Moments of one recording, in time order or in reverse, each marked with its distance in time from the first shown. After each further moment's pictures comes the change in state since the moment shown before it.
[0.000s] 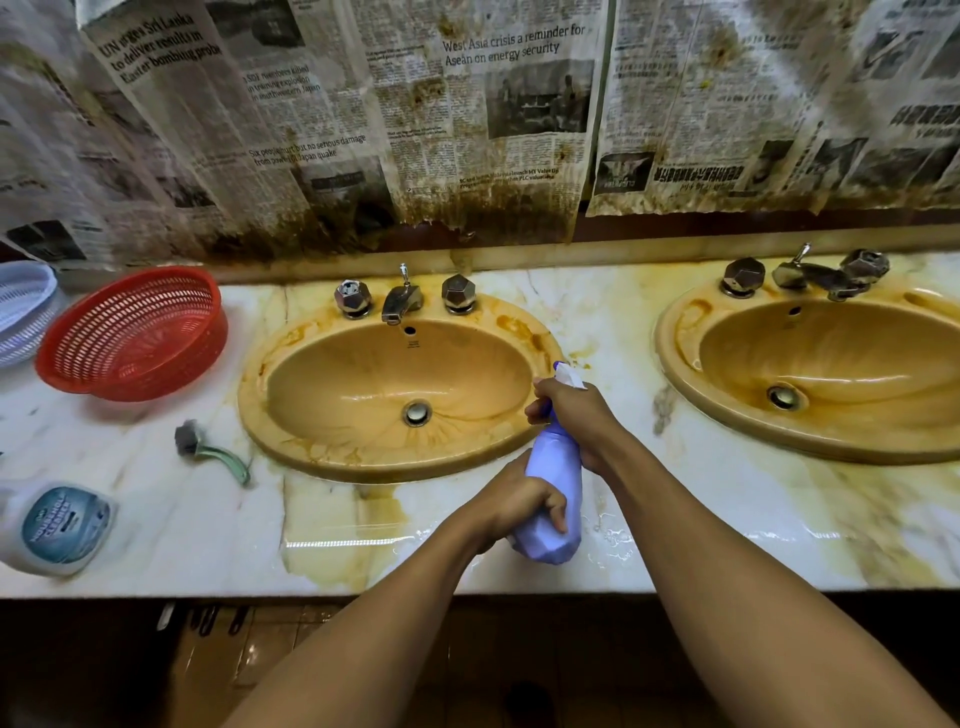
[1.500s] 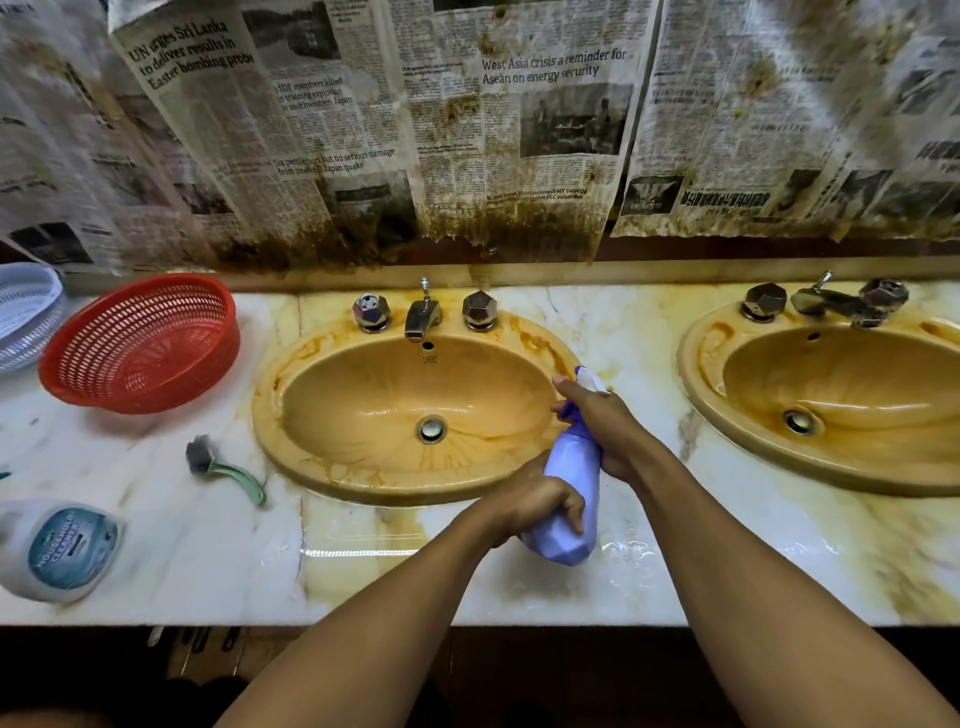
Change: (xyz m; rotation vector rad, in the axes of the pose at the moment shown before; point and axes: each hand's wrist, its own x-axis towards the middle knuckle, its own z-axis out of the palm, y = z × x) left_hand 0.018 0.012 -0.039 0.031 -0.077 0.064; right_hand 0.017 -0.020 0.014 0.002 -0.048 -0.004
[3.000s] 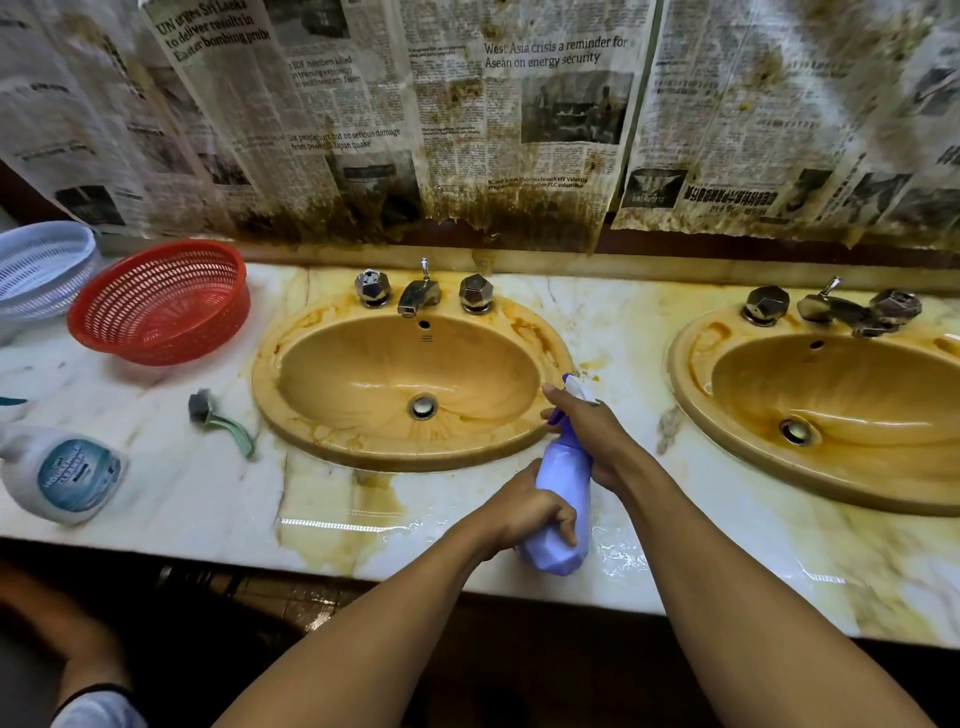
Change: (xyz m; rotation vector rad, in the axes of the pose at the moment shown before) left_hand -0.006 -0.016 0.058 -0.006 0.104 0.016; right_hand -0.021 0.018 -0.035 -0.035 -0.123 0.044
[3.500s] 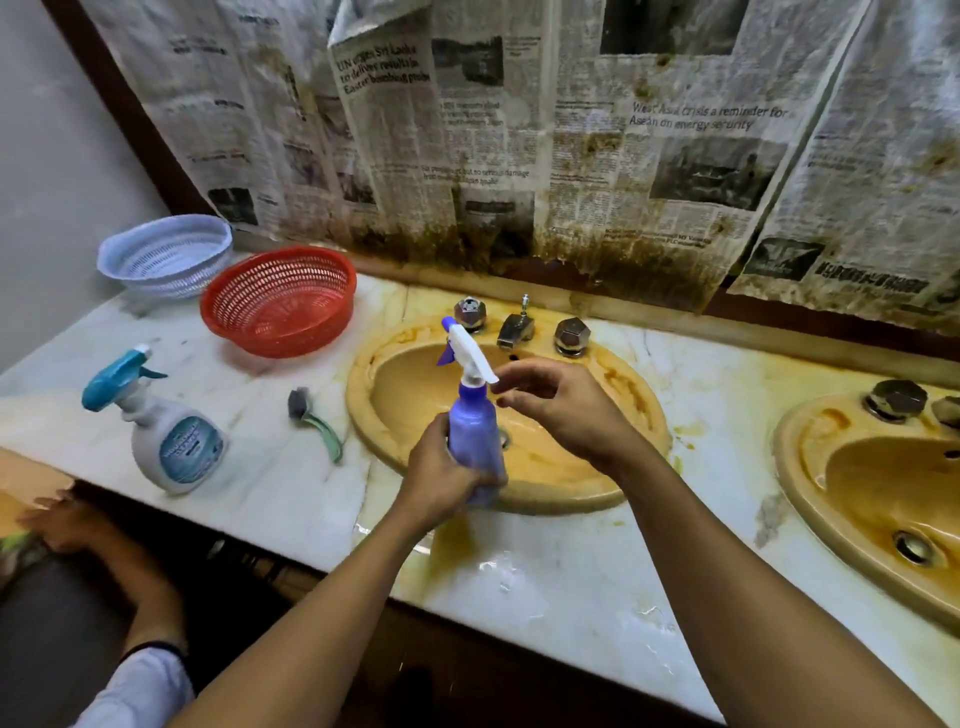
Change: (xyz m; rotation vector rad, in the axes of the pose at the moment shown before) left_hand -0.045 -0.038 -0.168 -0.158 0.674 0.210; right_hand -0.014 -0.086 0.143 -0.576 -0.336 -0.544
